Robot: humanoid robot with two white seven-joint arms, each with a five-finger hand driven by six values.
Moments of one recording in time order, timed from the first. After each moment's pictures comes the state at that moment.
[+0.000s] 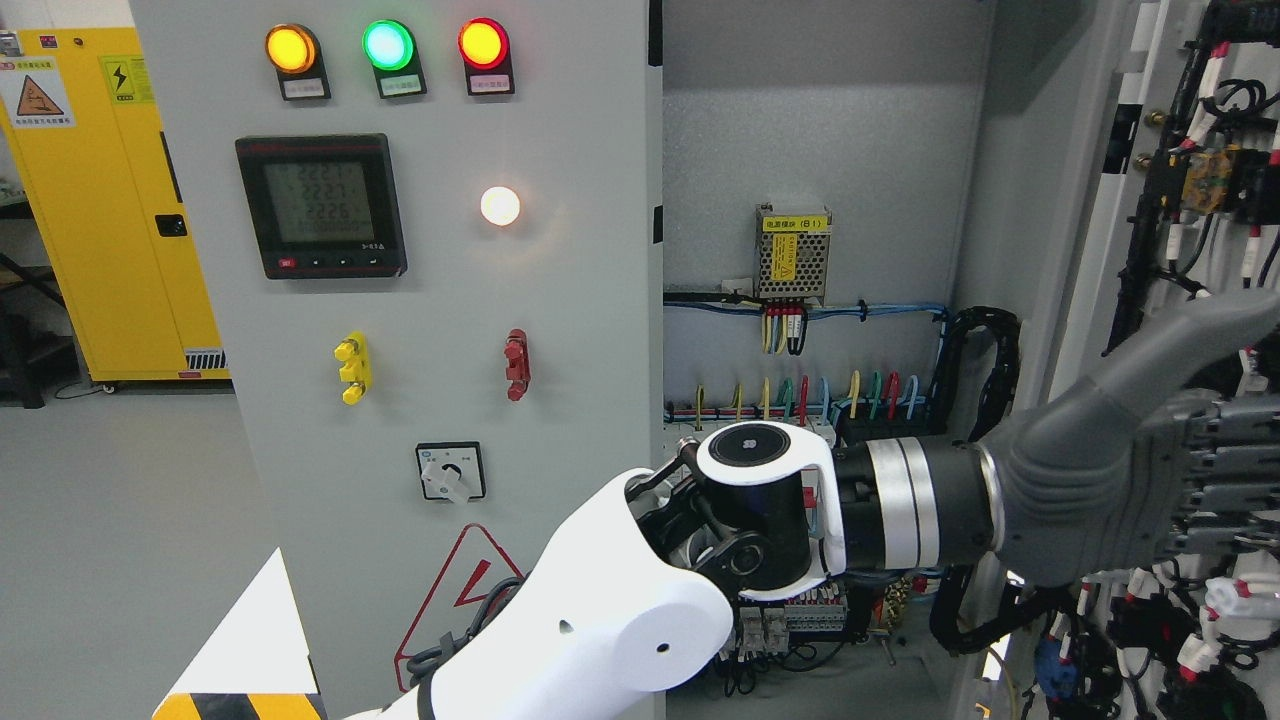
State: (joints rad) left arm -1.30 -0.15 -0.80 -1.38 1.13 0.43 -0.43; right arm 0.04 -0.10 0.07 -0.05 -0.11 0.02 0.03
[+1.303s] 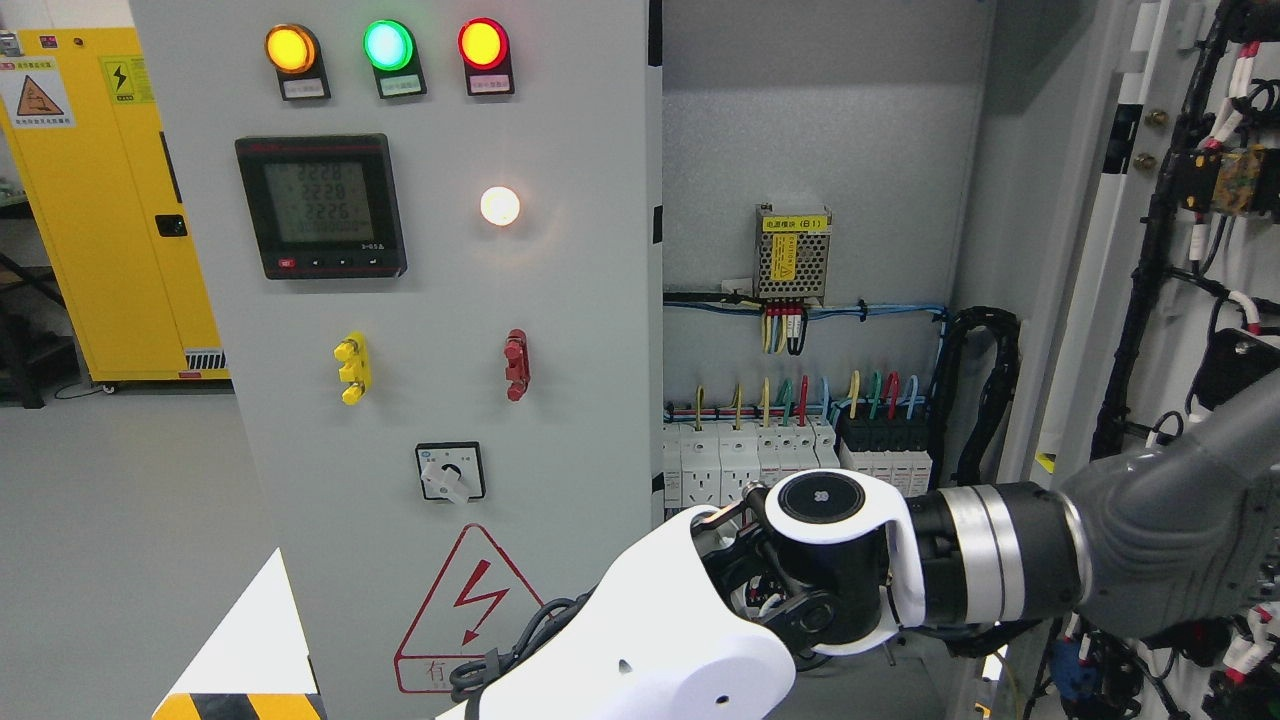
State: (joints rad) left arm -1.30 -0.19 -0.90 -1.39 1.14 0.35 -0.36; right arm 0.04 -0.10 0.07 -0.05 -0.11 0.02 0.03
